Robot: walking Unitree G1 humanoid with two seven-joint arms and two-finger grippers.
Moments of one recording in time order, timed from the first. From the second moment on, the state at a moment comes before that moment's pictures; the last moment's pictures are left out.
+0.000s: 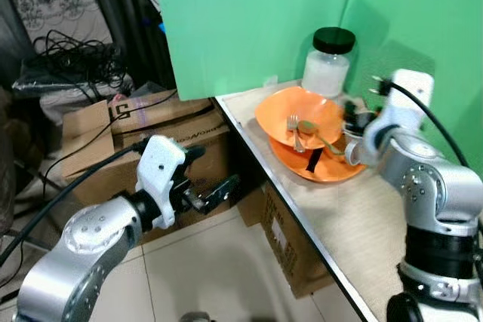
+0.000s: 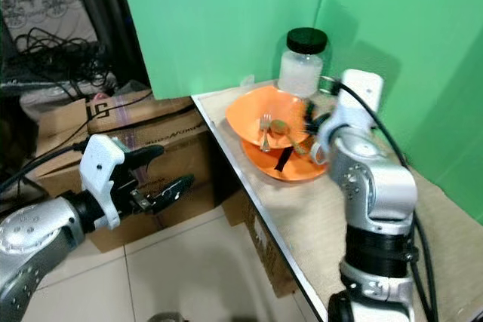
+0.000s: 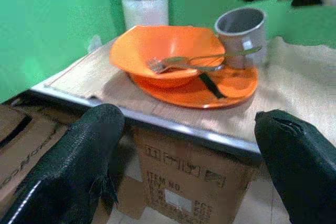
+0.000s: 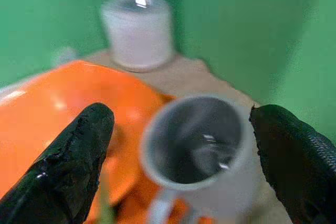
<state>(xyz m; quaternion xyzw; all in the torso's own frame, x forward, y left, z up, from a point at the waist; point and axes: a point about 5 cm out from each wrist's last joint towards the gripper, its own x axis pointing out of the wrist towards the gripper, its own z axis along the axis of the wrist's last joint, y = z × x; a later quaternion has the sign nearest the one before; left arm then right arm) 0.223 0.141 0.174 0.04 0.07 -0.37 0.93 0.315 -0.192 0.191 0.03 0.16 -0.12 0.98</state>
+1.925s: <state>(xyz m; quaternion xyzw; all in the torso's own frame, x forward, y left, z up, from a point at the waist) 0.219 0.135 0.174 0.04 0.09 -0.41 0.91 0.330 -0.203 0.153 0.09 0.23 -0.14 0.96</state>
